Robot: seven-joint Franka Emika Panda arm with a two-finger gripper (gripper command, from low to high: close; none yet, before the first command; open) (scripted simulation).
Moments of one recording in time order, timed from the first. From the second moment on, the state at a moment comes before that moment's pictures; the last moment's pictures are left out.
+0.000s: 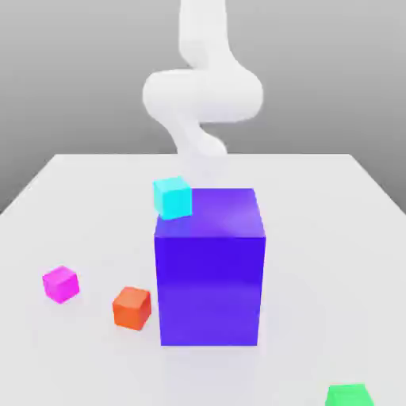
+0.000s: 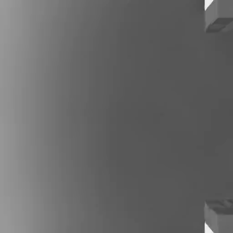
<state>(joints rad) -0.06 -0.73 -0.01 -2.34 0.01 2.35 0.90</state>
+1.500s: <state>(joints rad) -0.74 0.21 -0.09 -2.78 0.10 2.99 2.08</state>
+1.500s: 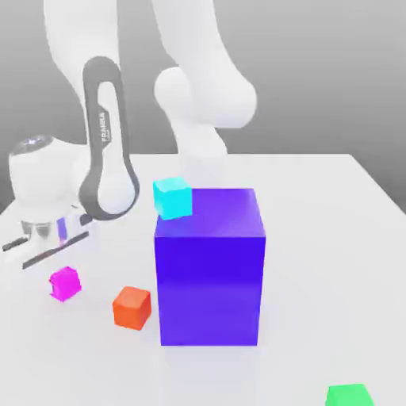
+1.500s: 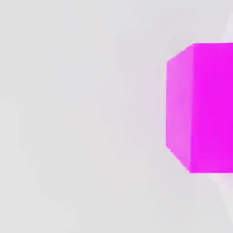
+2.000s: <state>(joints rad) -0.38 0.15 0.13 -2.49 -0.21 2.73 1.97</state>
